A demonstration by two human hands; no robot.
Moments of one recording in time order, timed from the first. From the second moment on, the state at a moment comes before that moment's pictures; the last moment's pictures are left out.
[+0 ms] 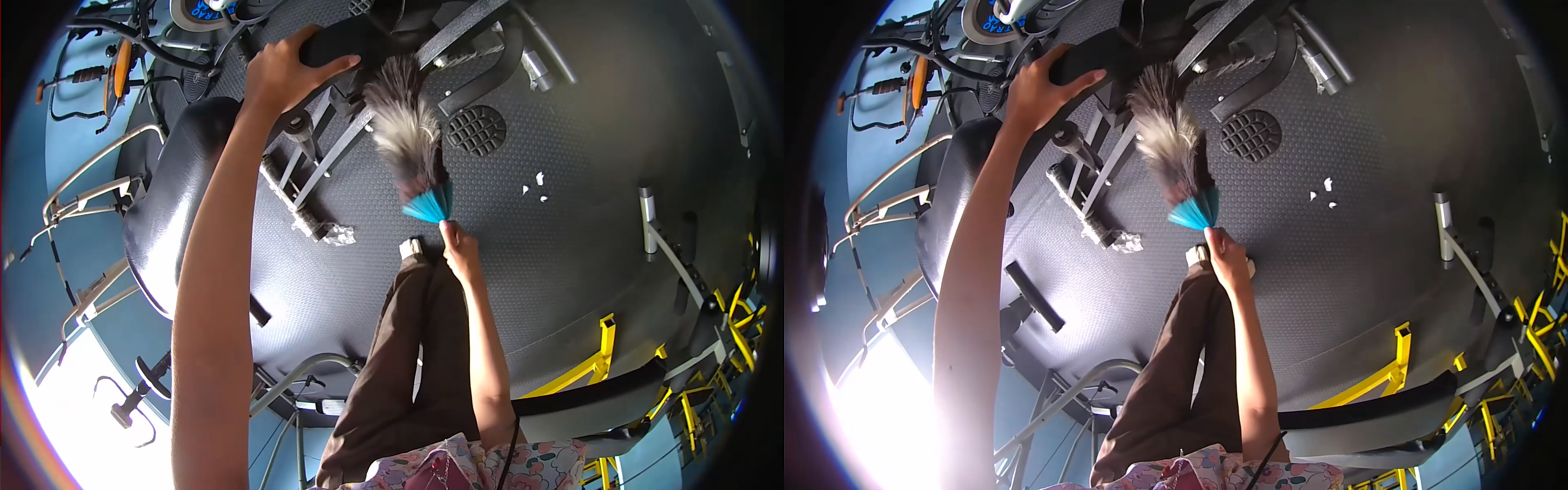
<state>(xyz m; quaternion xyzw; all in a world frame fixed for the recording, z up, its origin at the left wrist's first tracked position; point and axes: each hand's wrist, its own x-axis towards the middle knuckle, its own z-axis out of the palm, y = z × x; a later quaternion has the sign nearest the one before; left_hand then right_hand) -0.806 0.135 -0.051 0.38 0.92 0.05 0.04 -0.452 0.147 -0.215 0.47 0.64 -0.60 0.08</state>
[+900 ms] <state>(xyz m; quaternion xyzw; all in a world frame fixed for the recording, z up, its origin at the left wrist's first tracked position) -0.812 0.133 -0.064 0.41 0.90 0.12 0.07 -0.405 0.117 -0.184 0.51 0.80 -0.32 -0.05</state>
